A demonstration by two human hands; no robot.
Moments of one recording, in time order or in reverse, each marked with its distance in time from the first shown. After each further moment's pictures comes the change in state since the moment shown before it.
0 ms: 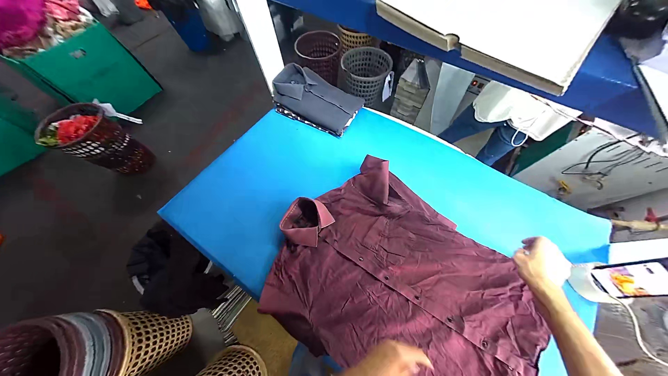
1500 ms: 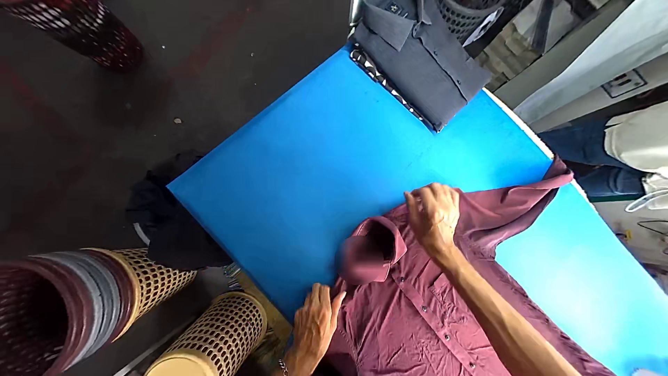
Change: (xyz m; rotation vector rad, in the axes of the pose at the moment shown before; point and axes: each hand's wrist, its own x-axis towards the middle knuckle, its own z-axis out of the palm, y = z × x) left_hand -0.085 -0.126 -0.232 0.709 0.742 -0.826; right_hand -0.003 -0.465 0.155 0.112 0.040 -1.003
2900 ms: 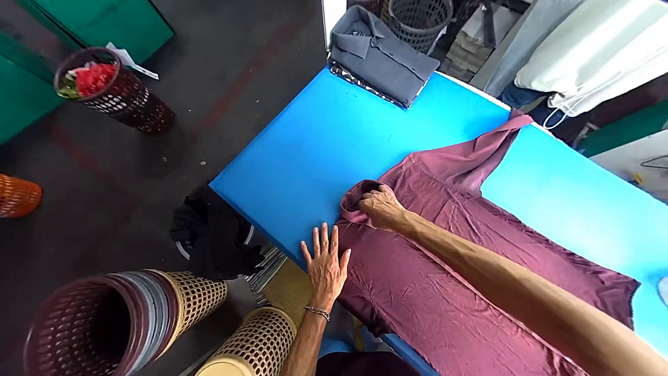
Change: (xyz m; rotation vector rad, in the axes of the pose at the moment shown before) left_hand -0.009 -0.044 0.027 0.171 0.187 0.187; right_hand -0.063 -0.104 0.006 -0.079 -0.689 -0.307
